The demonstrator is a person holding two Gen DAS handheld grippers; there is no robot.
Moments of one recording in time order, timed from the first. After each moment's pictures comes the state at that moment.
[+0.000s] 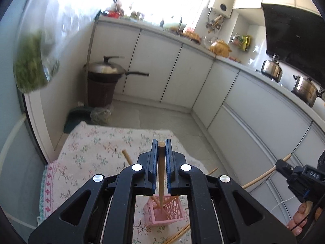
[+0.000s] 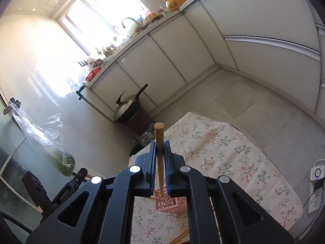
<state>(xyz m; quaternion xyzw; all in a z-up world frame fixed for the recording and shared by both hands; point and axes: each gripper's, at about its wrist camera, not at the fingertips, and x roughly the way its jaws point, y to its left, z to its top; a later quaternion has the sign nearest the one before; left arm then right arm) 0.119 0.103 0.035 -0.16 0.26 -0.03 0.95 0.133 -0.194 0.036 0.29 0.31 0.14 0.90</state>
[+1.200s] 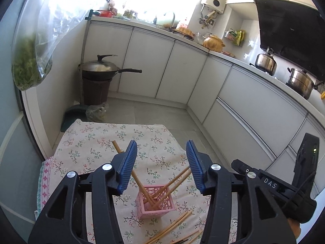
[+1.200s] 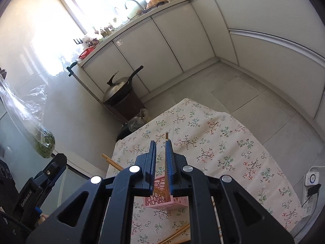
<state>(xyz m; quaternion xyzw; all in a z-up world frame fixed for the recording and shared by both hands) 0.101 0.073 0.046 -0.14 0.26 -0.04 0.95 0.146 -0.139 0.004 0.21 0.34 0.13 0.91</state>
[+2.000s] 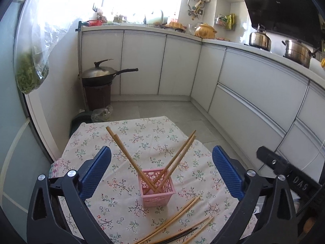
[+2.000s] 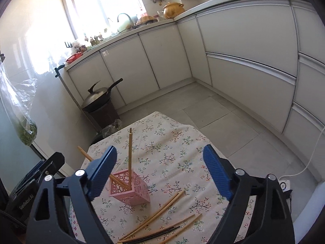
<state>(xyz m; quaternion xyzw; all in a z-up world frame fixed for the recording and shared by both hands) 0.074 0.023 0.020 -0.06 0.27 -0.03 0.96 0.080 -0.186 0.001 0.17 0.30 0.03 0.94</state>
